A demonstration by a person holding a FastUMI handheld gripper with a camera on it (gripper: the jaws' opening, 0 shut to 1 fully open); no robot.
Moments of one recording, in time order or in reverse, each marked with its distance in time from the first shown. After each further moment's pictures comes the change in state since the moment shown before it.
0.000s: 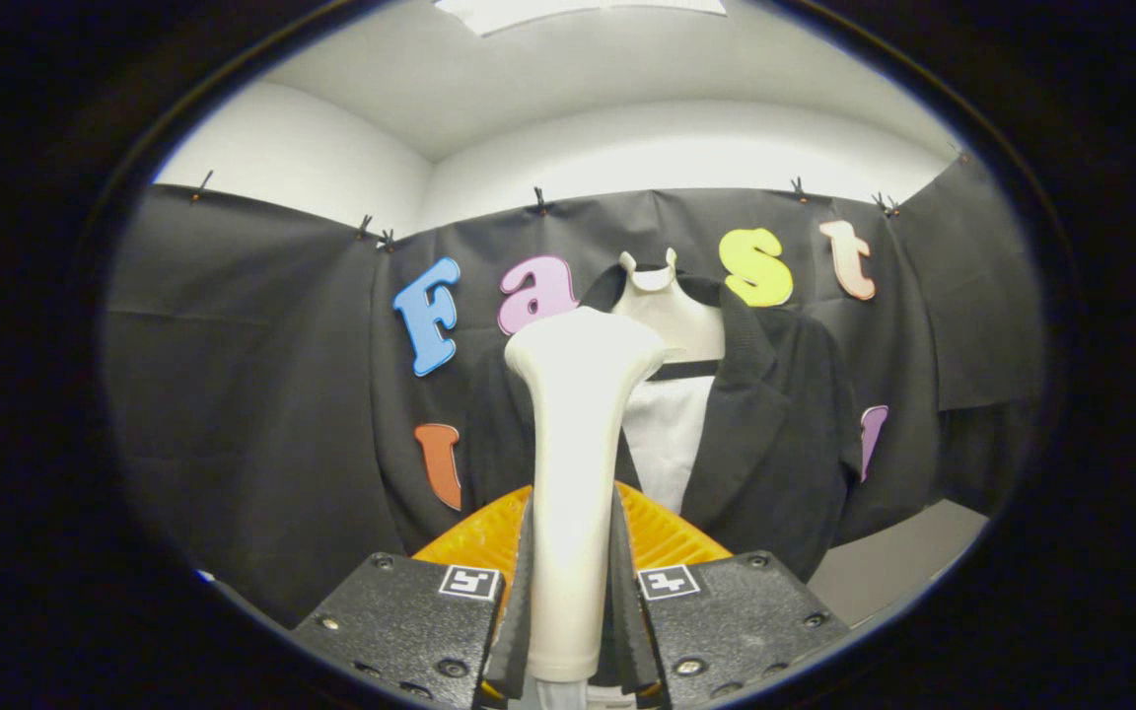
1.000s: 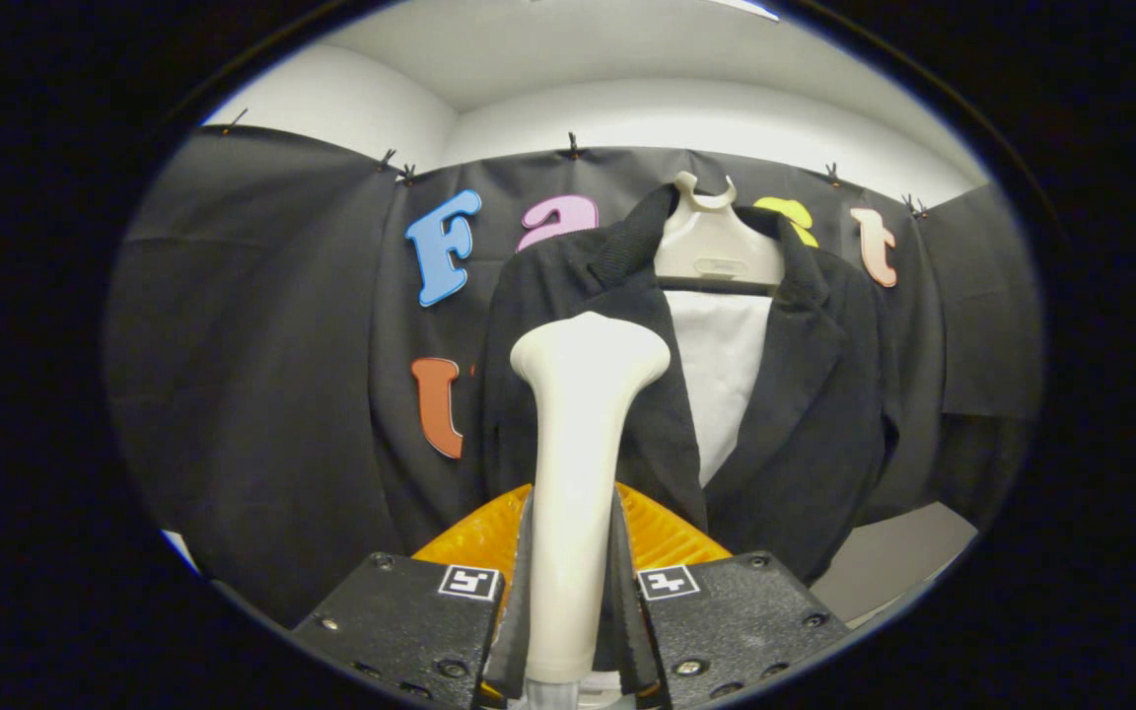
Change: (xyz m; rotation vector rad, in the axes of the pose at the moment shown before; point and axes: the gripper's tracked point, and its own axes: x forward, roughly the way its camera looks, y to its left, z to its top) arm 0.014 0.017 -0.097 -0.103 0.148 -0.012
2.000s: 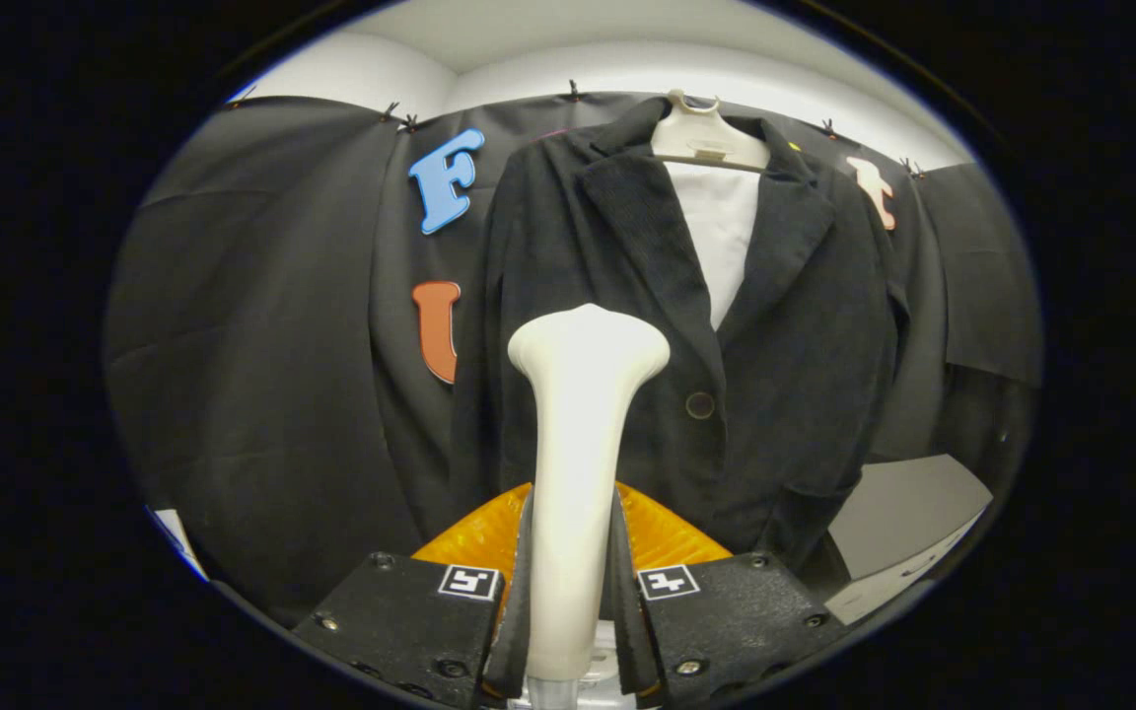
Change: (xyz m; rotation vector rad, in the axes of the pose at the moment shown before) arm -0.013 -0.002 -0.112 0.000 0.157 -0.002
